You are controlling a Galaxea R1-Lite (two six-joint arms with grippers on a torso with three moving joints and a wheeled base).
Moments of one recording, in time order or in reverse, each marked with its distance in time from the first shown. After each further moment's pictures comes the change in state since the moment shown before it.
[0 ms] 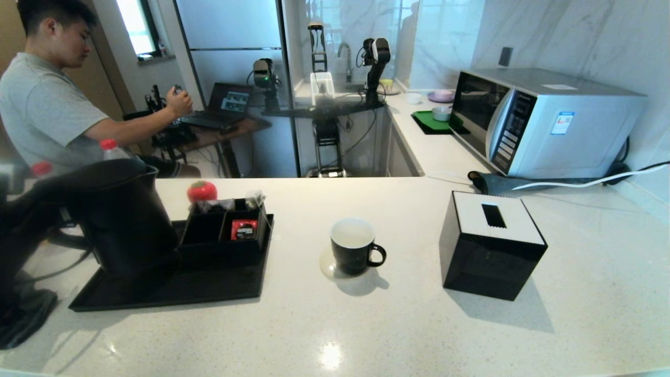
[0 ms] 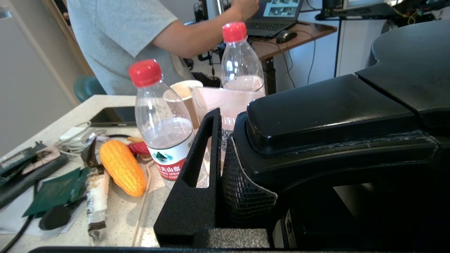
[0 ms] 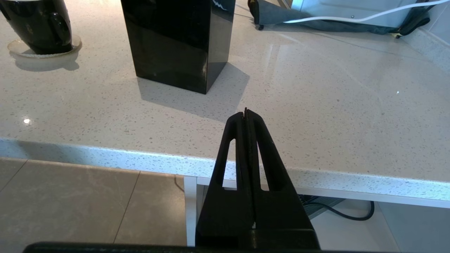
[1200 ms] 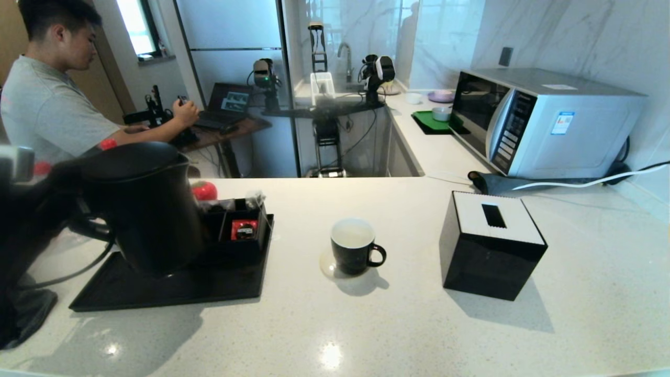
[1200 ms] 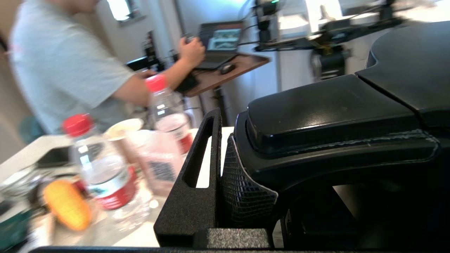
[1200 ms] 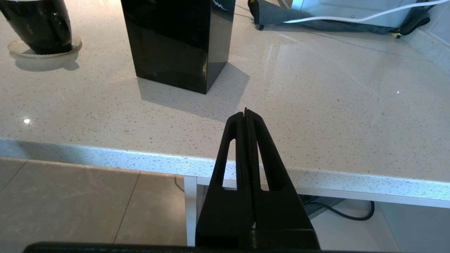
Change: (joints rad) left arm -0.189 -0.258 0.184 0.001 0.003 -0.016; right arm -0.001 0.000 0.000 0.000 0.000 0.000
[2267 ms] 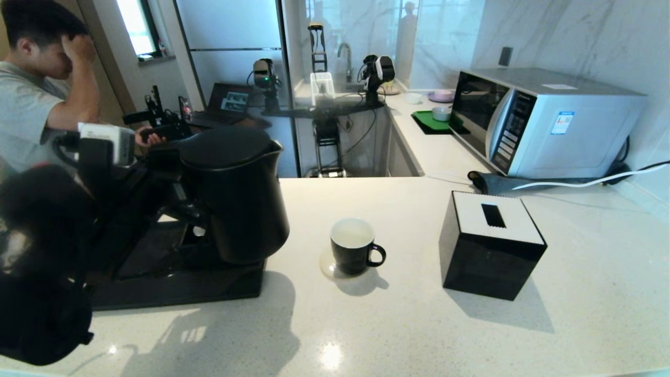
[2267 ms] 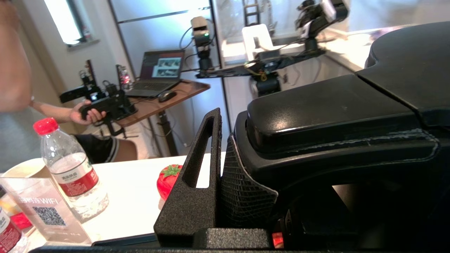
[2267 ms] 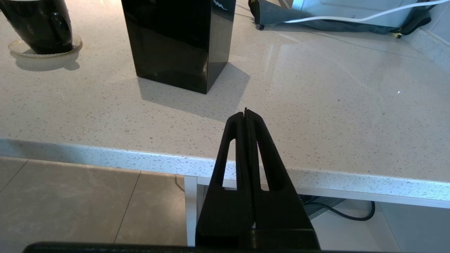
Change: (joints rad) left arm -0.516 -0.042 -0.027 0.014 0.356 0.054; right arm 0.000 0.000 0.000 0.000 0.000 0.000
